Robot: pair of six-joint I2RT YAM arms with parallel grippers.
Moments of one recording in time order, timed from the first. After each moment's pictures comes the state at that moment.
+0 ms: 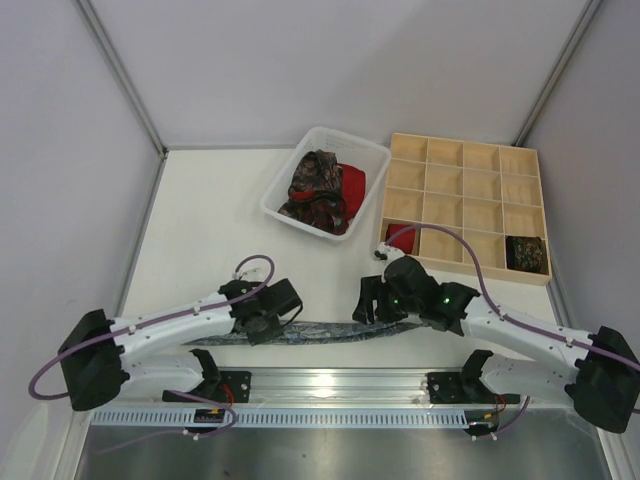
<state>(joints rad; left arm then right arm) -1.01 1.13 0.69 -1.00 -0.30 -1.34 0.91 1.07 0.63 -0.36 -0.05 0.68</state>
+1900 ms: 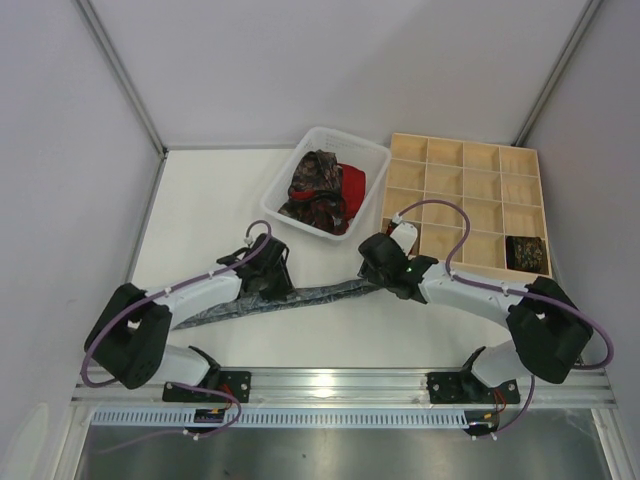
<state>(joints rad) -0.59 1.37 0.68 -0.38 -0.02 -0.89 0.82 1.43 0.82 -0.28 0.45 1.00</state>
